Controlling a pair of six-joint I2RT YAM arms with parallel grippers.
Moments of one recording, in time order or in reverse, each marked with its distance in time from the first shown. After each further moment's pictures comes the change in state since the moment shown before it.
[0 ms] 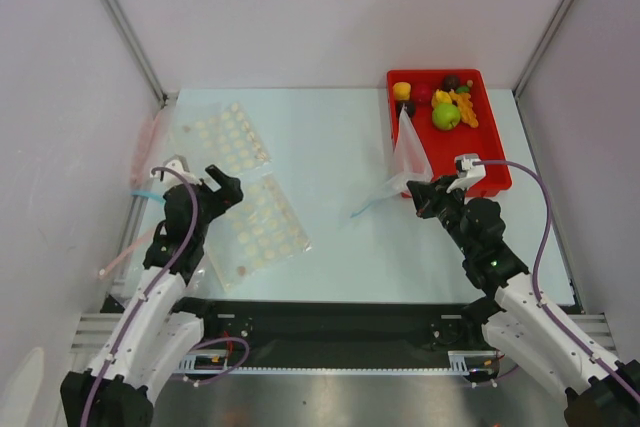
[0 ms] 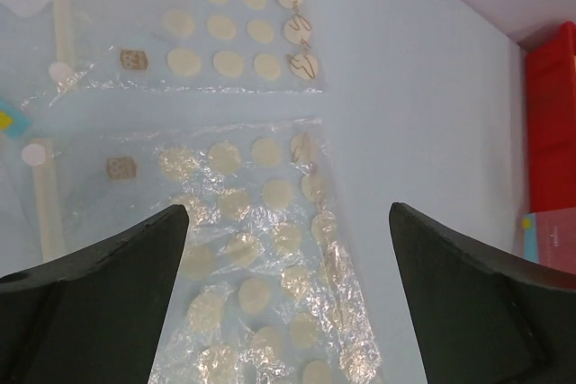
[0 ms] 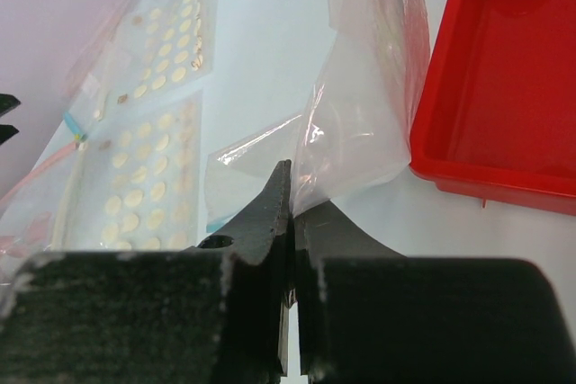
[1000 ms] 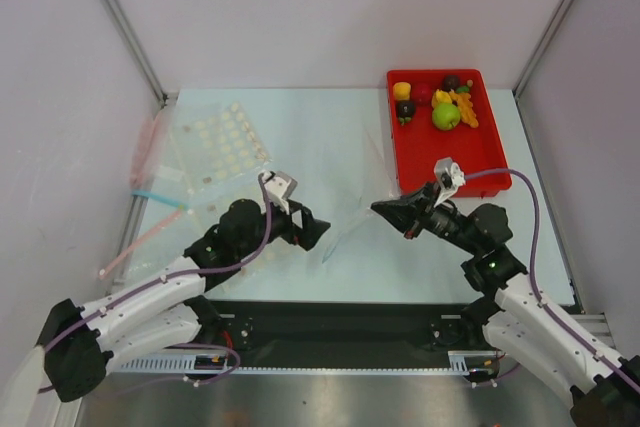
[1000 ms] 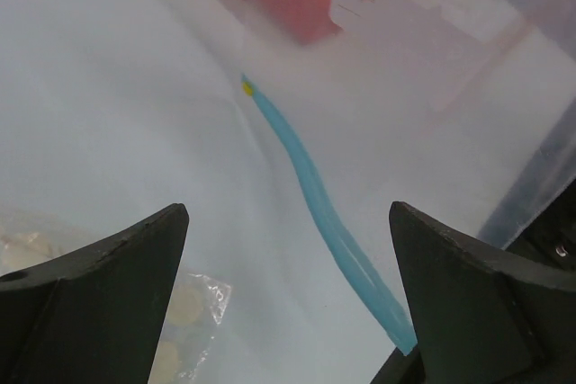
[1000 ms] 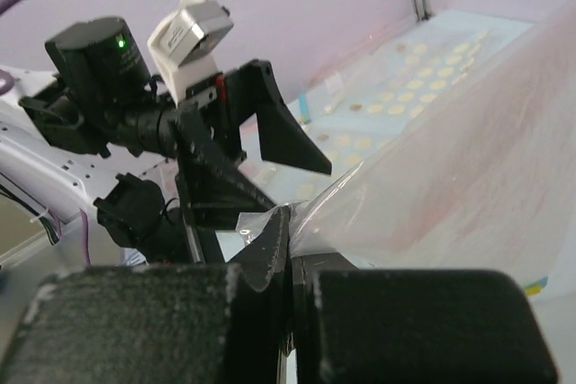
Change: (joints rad) left arm -0.593 0.132 -0.018 0.301 0.249 0.300; right arm 0.063 0.014 0.000 0.237 -0.588 0.045
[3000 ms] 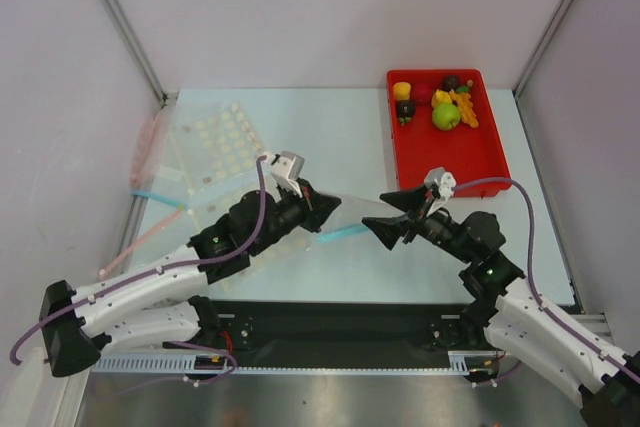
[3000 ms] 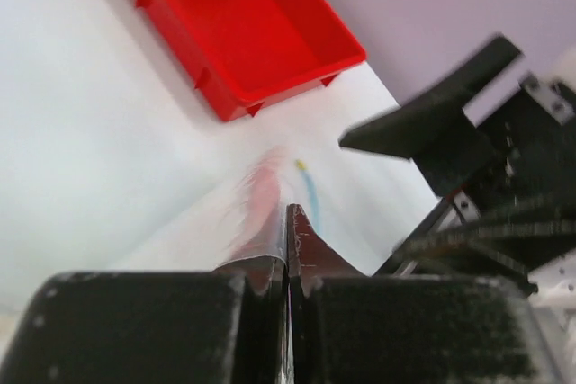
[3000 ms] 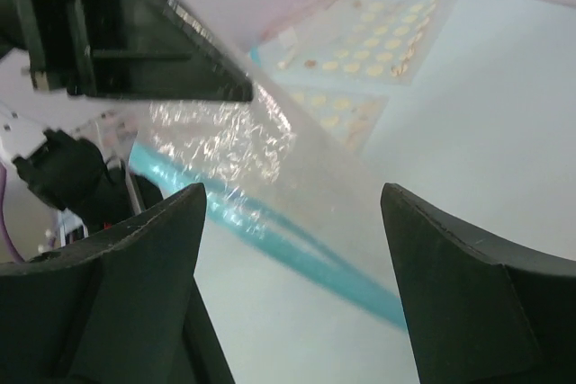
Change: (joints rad) left arm -0.260 0.074 0.258 -0.047 -0.230 -0.229; right arm 0.093 -0.053 -0.043 -0.042 0.181 -0.148
